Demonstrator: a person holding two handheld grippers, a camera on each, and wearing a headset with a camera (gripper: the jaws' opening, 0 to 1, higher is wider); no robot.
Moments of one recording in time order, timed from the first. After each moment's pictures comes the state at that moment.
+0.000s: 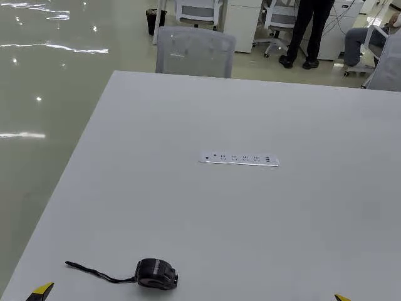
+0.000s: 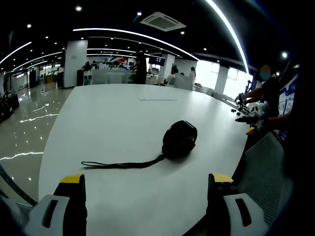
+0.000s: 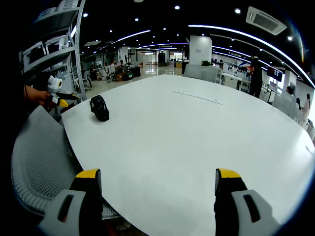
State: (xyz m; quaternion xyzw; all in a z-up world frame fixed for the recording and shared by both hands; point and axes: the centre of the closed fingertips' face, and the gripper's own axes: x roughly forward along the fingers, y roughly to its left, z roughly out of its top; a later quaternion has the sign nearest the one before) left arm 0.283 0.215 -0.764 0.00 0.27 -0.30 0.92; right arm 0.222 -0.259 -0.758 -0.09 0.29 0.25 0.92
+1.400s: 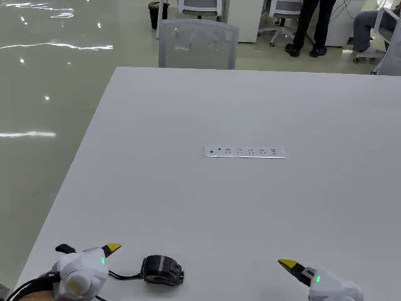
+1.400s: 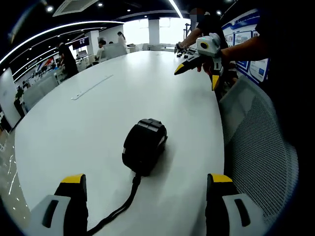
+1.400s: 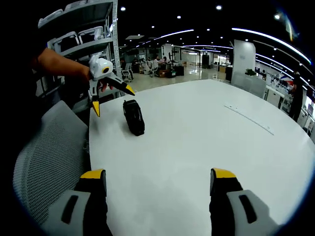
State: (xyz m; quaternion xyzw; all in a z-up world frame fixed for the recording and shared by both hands) left arm 0.318 0.111 -0.775 0.25 0.31 -0.52 0.75; right arm 0.277 -0.126 -0.754 -0.13 0.27 0.45 0.84
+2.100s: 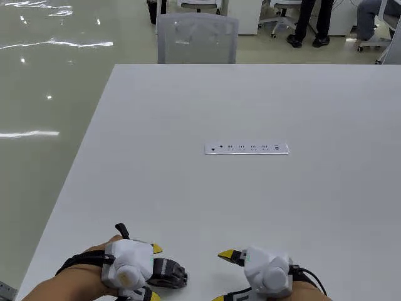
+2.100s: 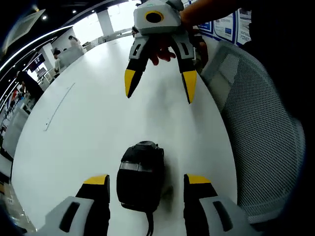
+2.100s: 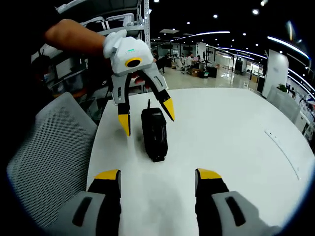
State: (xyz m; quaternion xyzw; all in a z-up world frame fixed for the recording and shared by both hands) left arm 0.329 0.058 -0.789 0.38 0.28 -0.61 0.64; right arm 0.306 -0.020 -0.771 -0.18 0.26 0.56 0.76
